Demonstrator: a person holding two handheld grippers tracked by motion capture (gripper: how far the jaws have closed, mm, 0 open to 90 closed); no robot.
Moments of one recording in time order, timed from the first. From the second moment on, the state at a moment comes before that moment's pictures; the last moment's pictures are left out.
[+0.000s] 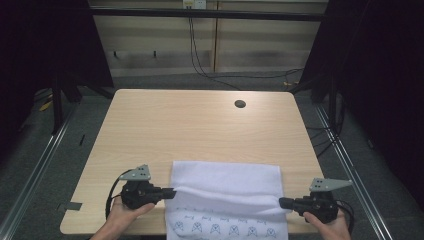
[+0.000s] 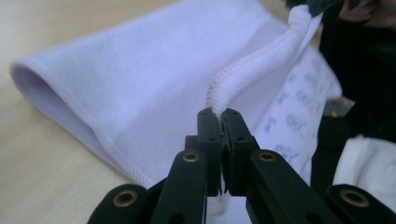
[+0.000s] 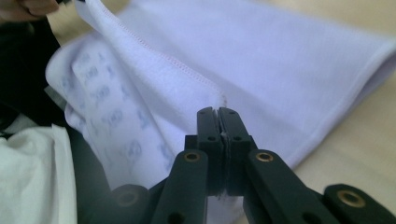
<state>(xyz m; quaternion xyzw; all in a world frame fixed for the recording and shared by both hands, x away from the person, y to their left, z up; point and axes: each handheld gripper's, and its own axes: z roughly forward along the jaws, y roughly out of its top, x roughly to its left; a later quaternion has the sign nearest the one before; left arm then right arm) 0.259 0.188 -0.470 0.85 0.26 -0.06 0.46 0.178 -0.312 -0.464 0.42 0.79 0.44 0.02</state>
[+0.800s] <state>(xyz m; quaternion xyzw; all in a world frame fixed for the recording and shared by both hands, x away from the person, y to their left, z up) 0.300 0.174 -0.498 0.87 0.29 -0.02 0.39 0.209 -0.293 -0.493 0.43 0.83 0.36 0.01</state>
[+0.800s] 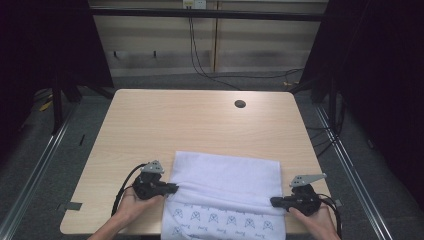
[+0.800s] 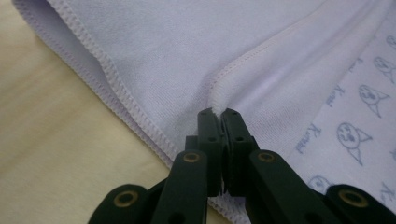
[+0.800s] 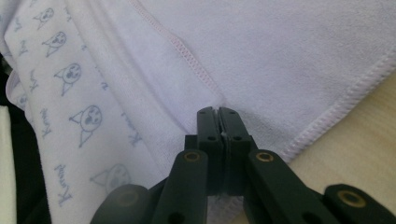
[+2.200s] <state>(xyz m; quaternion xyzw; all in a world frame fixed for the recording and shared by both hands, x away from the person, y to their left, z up) 0.418 0.171 -0.503 0.84 0.37 0.08 0.39 0.365 -0.271 -0.495 0.46 0.82 0.33 0.10</state>
